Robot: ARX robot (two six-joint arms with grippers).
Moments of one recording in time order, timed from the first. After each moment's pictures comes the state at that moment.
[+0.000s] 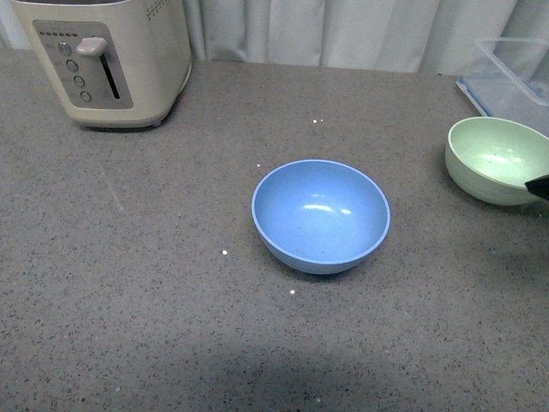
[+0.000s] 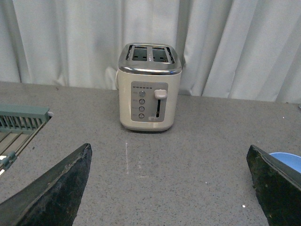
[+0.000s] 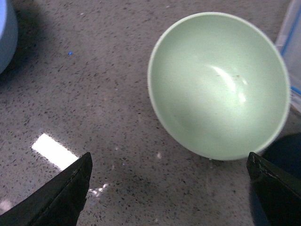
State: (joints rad) left arm 0.00 0.00 0.02 0.00 0.00 0.00; right arm -0.07 1.71 0.82 -0.01 -0.32 -0.65
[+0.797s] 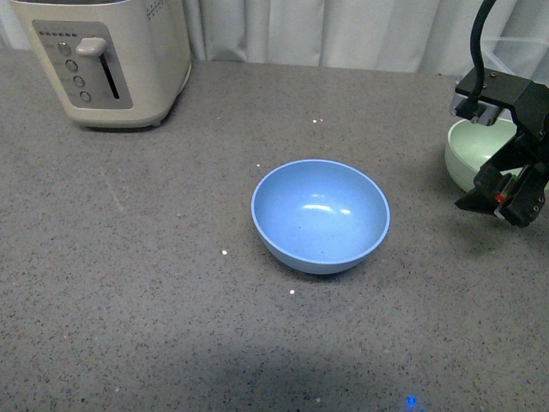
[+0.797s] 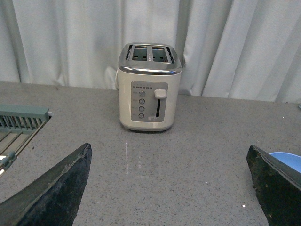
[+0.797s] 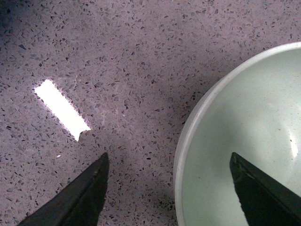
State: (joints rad) left arm 0.00 0.00 0.02 0.00 0.00 0.00; right arm 0.02 2.06 1.17 -0.20 -0.26 -0.85
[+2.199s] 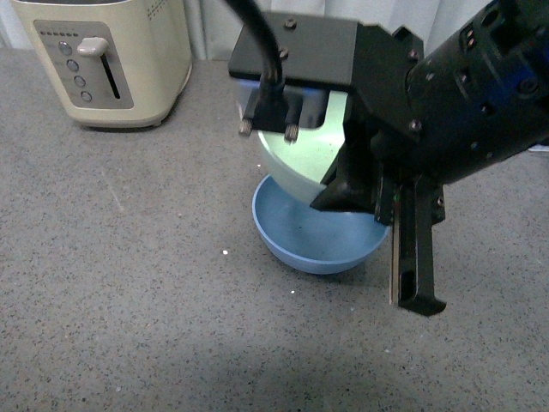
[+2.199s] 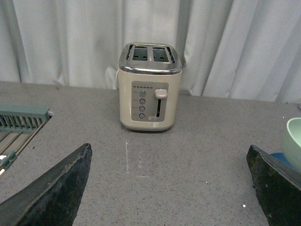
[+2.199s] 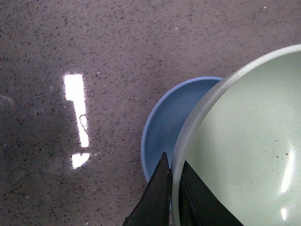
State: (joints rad) left arm 0.00 0.00 0.02 0.00 0.00 0.00; right arm 0.51 1.72 1.00 -0.31 -0.32 -0.93
